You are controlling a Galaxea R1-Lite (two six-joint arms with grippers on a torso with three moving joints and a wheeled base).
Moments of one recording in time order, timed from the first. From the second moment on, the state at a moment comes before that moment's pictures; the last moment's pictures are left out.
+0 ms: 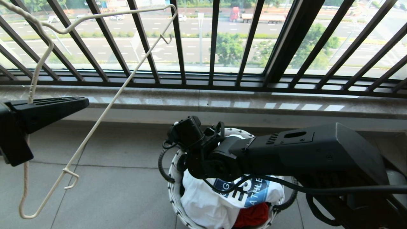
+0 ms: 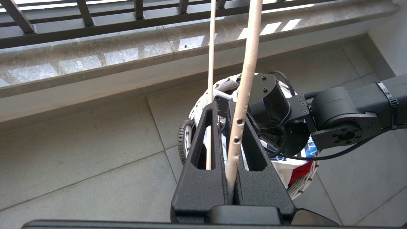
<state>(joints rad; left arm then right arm) -0.45 0.96 -0.92 -0.03 -0.09 -0.02 0.87 2.36 -1.81 0.01 -0.86 -0.49</state>
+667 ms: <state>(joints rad) -0.45 0.96 -0.92 -0.03 -0.09 -0.01 0.86 2.40 -1.93 0.03 -0.86 -0.52</state>
